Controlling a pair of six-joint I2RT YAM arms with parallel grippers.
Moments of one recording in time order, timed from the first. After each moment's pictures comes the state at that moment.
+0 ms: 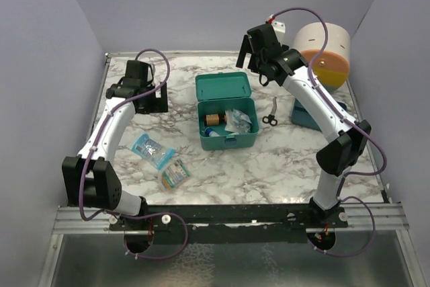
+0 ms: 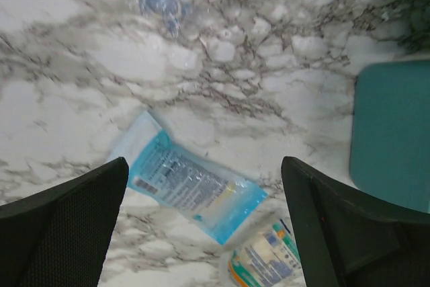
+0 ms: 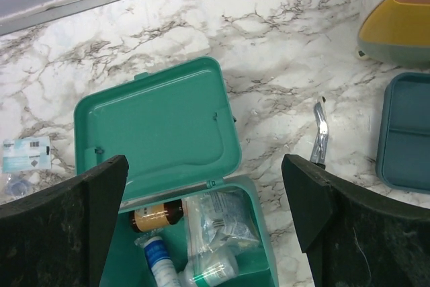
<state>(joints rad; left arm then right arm) -0.11 1.46 1.35 -0.80 -0.04 -0.11 0.57 1.83 1.98 -0.83 0.50 0.59</state>
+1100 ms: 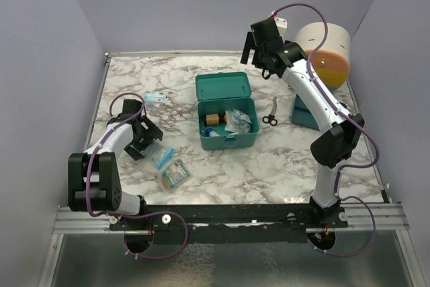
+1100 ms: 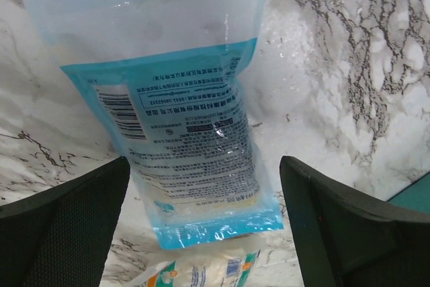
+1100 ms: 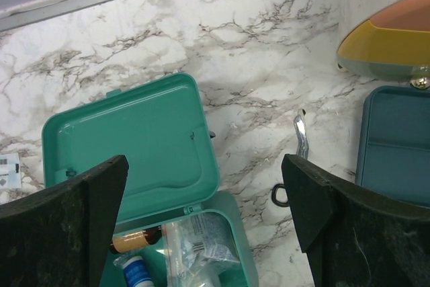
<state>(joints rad) 0.02 1.42 0.80 -0.63 -0.02 -0.81 0.51 1.94 2.11 -0.87 0.48 0.53</state>
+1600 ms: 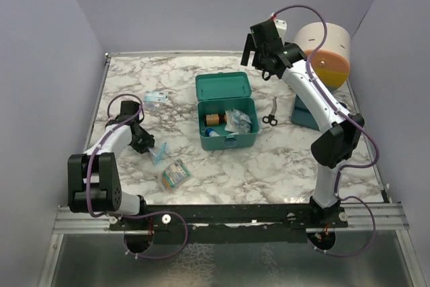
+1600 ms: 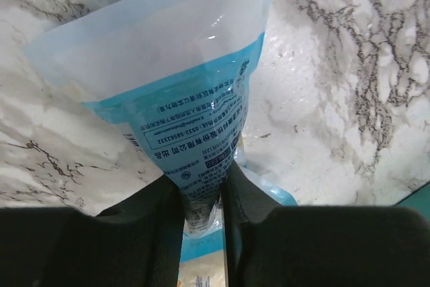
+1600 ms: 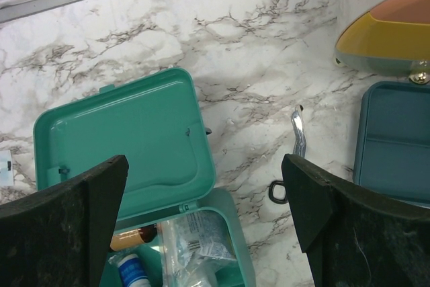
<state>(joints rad) 0.05 1.41 0.74 -0.57 -0.02 -0.82 0.50 1.94 2.09 -0.87 0.48 0.53</state>
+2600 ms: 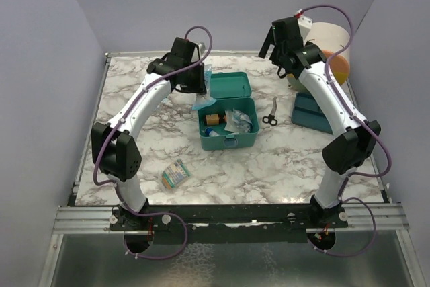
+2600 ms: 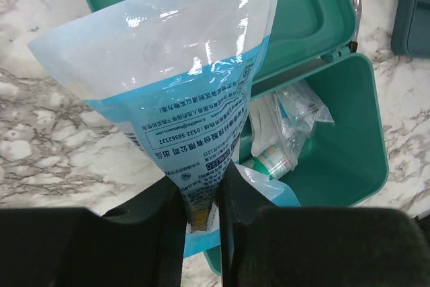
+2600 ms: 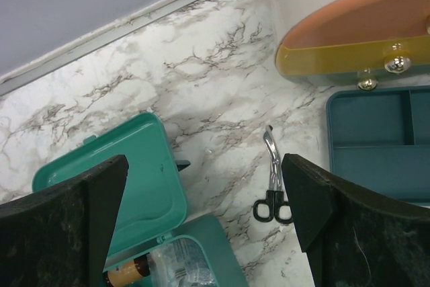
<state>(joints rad) -0.39 1.75 1.73 -0.81 0.16 -0.32 0.40 1.84 1.99 -0.79 0.51 0.59</state>
